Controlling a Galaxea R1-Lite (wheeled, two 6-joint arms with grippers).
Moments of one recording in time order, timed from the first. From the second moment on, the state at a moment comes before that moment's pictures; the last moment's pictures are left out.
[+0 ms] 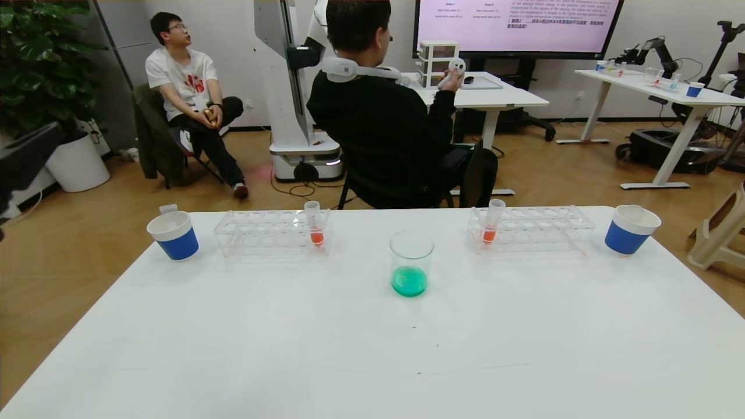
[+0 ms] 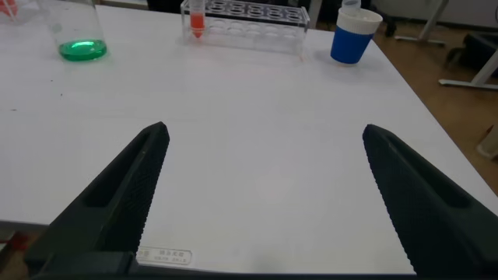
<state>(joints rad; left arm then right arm) 0.15 1.04 -0.62 -0.65 -0.07 0.06 0.01 0.00 0.00 0.00 0.02 -0.06</state>
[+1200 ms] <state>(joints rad) 0.00 0.01 -0.15 -0.11 -0.04 0.06 0.01 0.00 0.00 0.00 0.02 -0.06</state>
